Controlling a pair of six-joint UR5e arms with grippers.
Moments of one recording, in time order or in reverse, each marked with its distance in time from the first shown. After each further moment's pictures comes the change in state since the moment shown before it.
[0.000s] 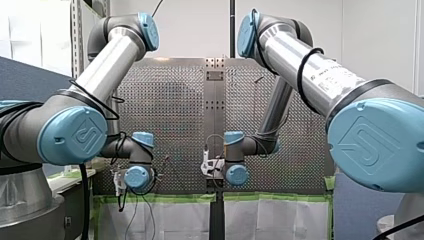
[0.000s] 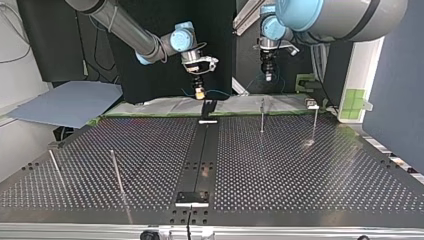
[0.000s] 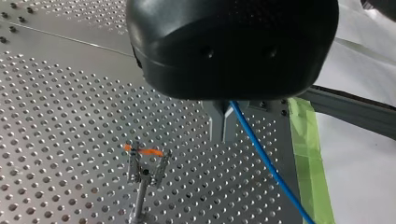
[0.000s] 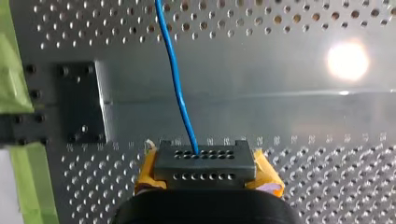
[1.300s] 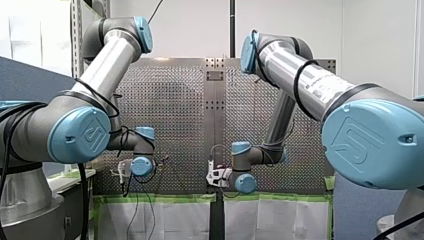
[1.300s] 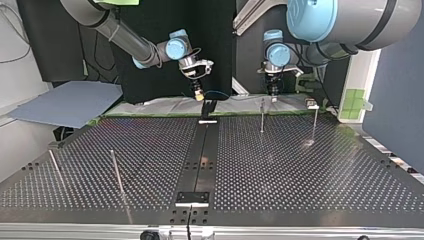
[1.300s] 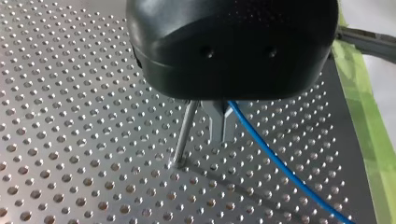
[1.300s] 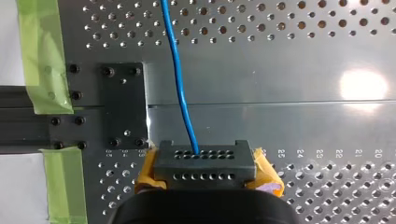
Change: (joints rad) left arm 0.096 -0.002 0.189 -0.142 0.044 0.045; right arm -0.071 0.107 -0.070 0.000 -0.153 -0.023
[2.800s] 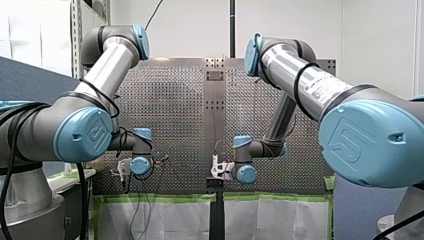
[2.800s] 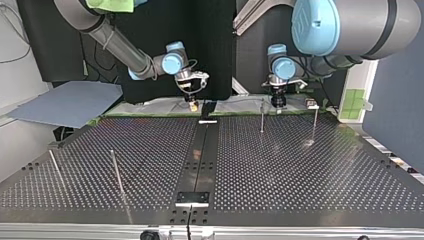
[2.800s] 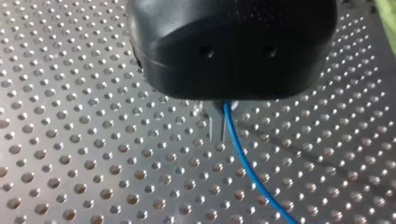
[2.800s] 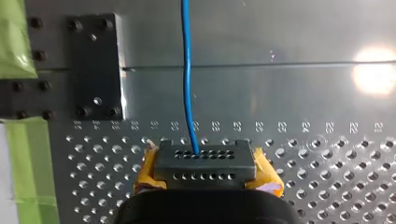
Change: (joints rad) left arm 0.068 -0.053 0.118 -0.008 0.051 -0.042; right arm -0.046 0.009 -0.130 0.155 0.017 -0.004
